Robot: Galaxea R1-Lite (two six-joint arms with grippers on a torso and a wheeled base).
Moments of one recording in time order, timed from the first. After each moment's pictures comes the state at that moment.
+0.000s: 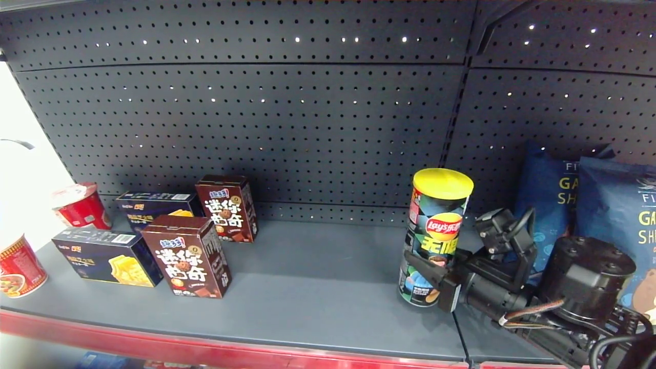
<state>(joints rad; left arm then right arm) -0.12 0.10 -0.26 0.20 0.15 0.02 0.64 1.75 -0.35 -1.36 0.01 0.05</state>
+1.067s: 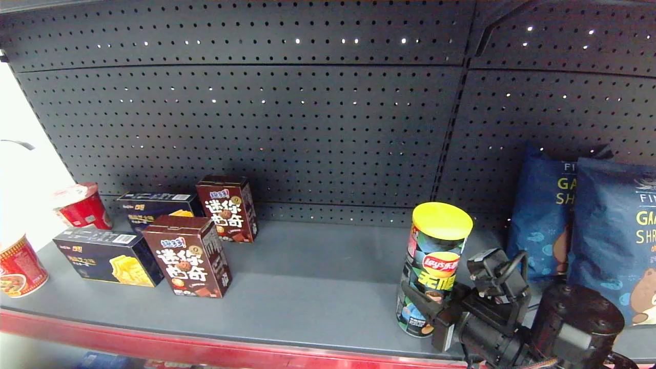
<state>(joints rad) -0.12 0.10 -0.25 0.20 0.16 0.02 0.74 1.88 -0.19 -1.58 -0.15 0.07</state>
